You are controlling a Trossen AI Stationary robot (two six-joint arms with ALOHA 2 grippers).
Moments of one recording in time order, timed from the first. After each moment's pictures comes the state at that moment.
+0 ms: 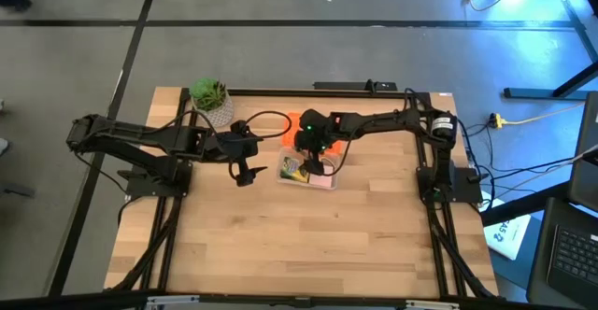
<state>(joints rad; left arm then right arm) -0.05 1.10 0.90 -0.53 -0.32 -0.07 -0.26 1.96 1.29 -0.29 -0.36 -0.16</state>
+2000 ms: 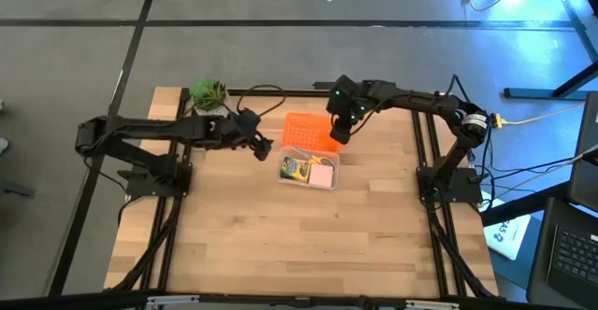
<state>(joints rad) 0.17 1.21 0.90 -0.52 -0.38 -0.58 -0.52 1.72 1.29 -0.76 -0.15 -0.08</state>
